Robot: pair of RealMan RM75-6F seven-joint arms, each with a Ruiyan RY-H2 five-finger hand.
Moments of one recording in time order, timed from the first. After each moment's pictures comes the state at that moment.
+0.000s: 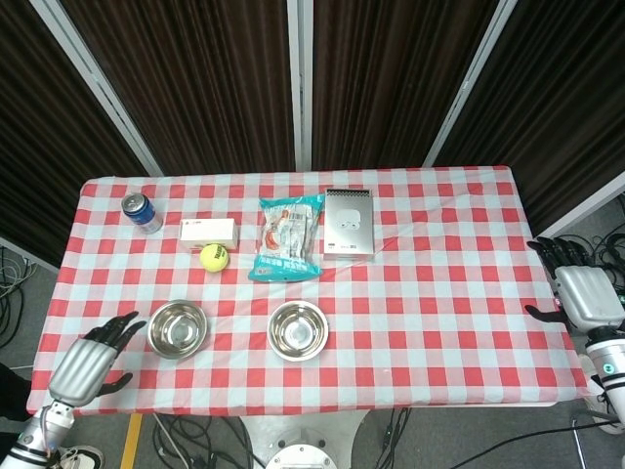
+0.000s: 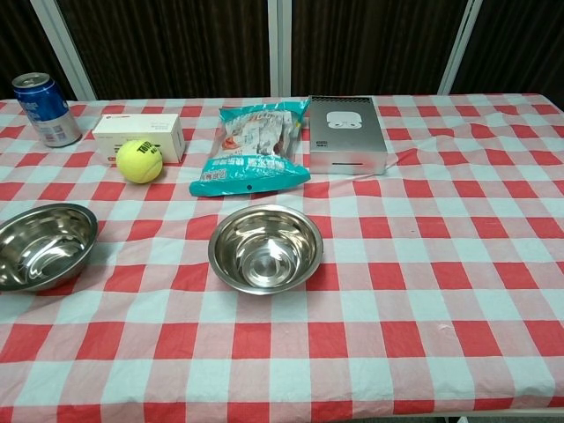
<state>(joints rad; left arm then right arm) -0.14 -1.22 0.11 -1.52 1.72 1.38 0.12 0.38 -0.89 0.07 -1.64 -1.30 1.10 0.09</state>
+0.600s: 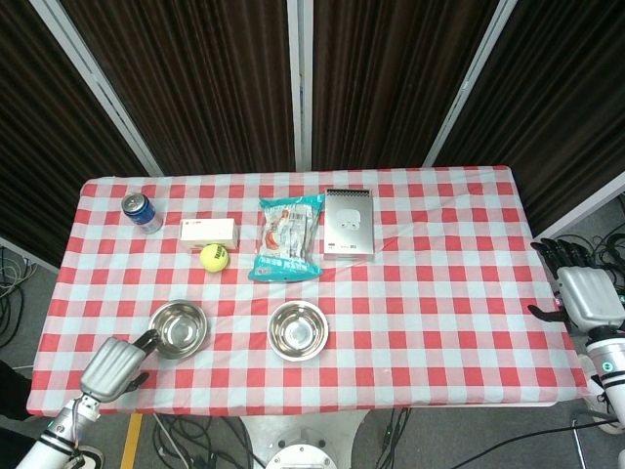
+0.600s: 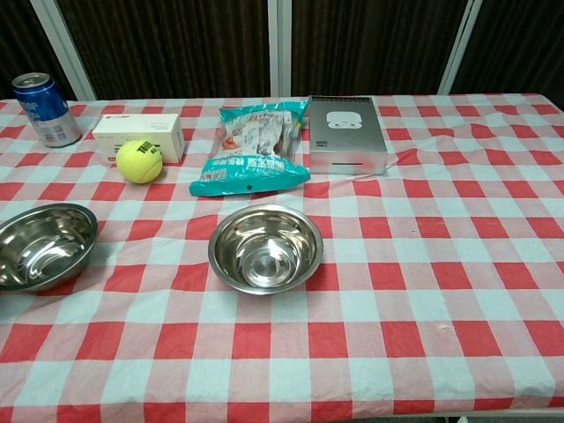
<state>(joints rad) -0.19 -1.30 0.11 -1.47 1.71 1.28 0.24 0.37 -0.91 0.09 -1.61 -1.27 1.07 0.09</state>
